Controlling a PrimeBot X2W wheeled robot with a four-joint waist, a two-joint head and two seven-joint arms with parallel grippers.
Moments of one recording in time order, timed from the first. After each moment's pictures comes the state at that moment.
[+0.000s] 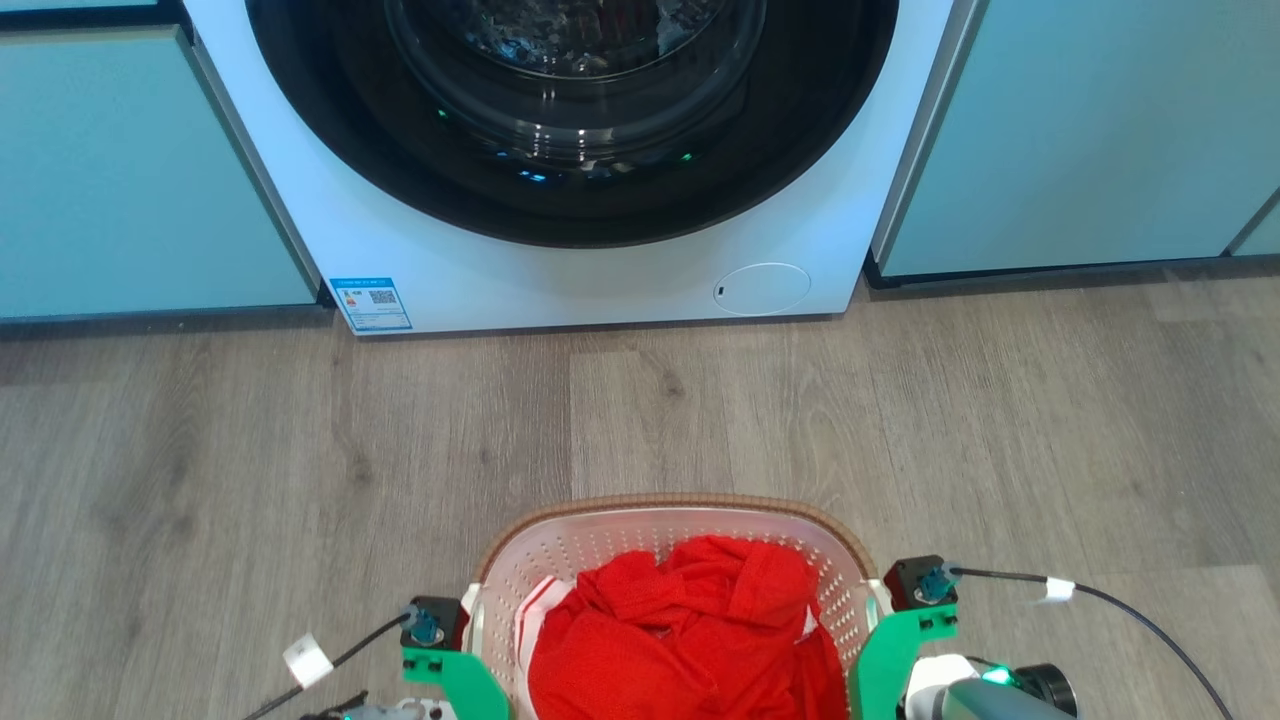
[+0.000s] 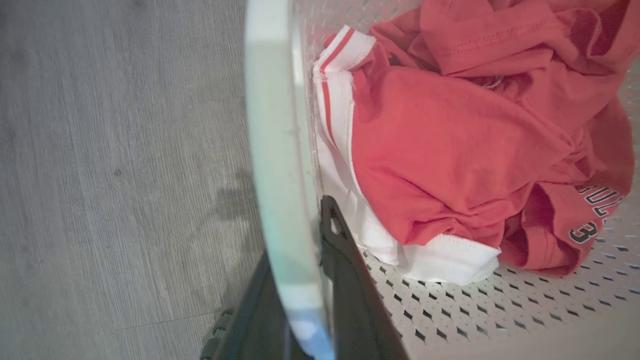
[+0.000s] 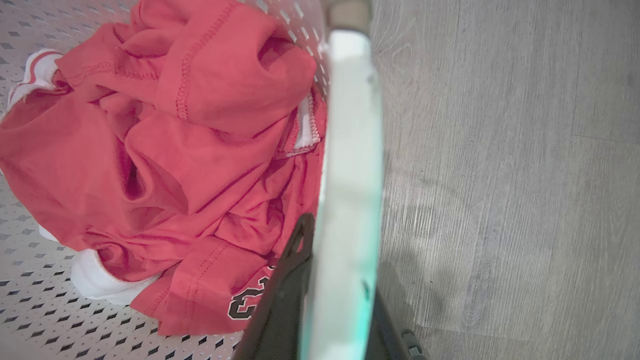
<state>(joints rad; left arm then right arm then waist) -0.40 0.03 -1.08 1.25 -0.96 -0.03 -0.03 -0.46 -0.06 1.00 1.18 0.96 0.12 0.00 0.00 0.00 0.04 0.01</state>
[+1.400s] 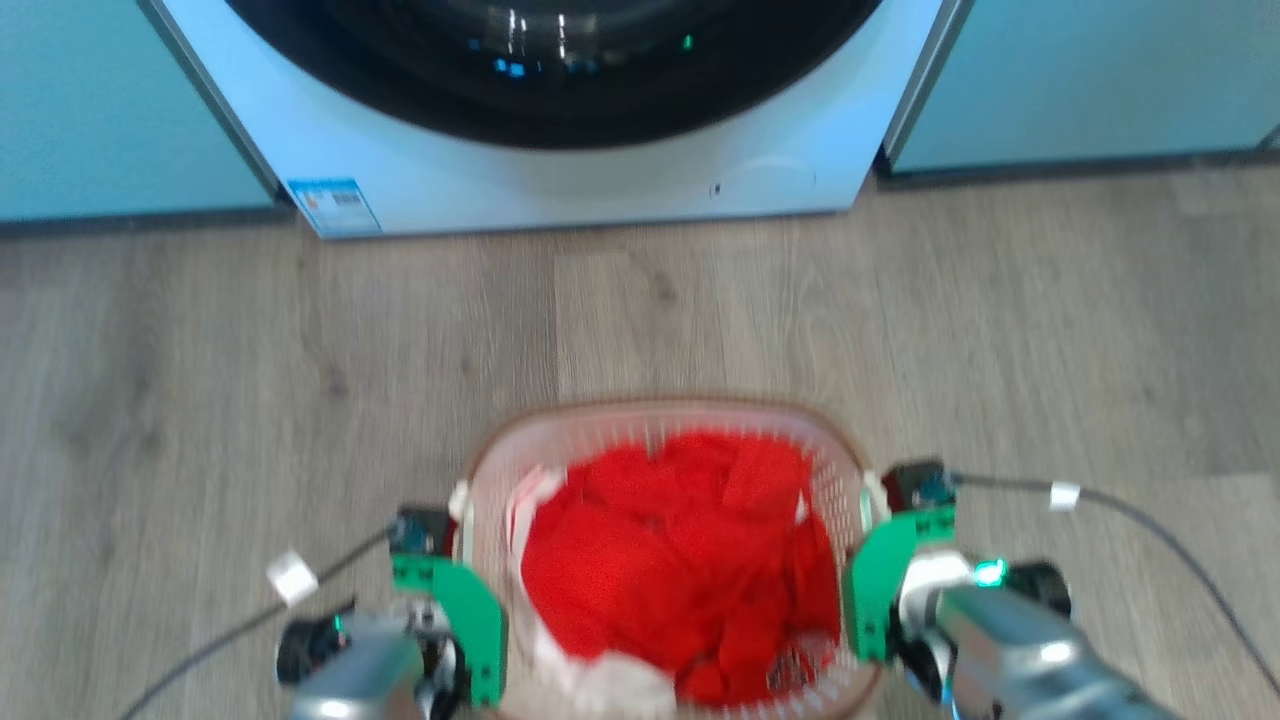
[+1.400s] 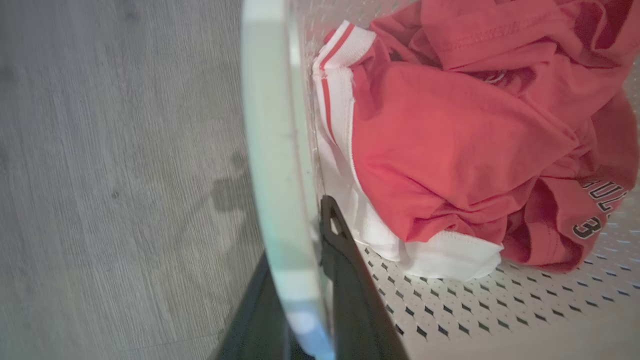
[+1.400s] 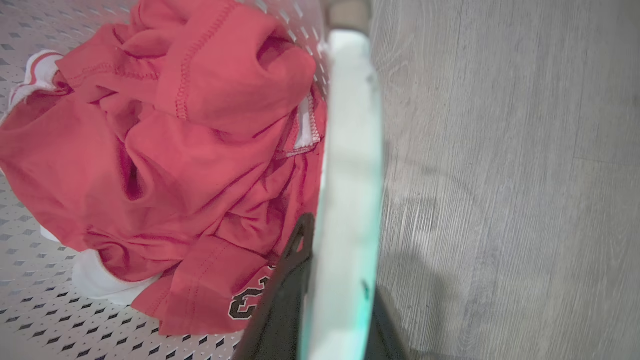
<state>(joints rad) -0.52 0.03 -1.11 1.27 -1.00 -0.02 -0.06 -0.60 -0.06 1.10 1.21 1.05 0.12 -0.05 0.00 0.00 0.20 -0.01</state>
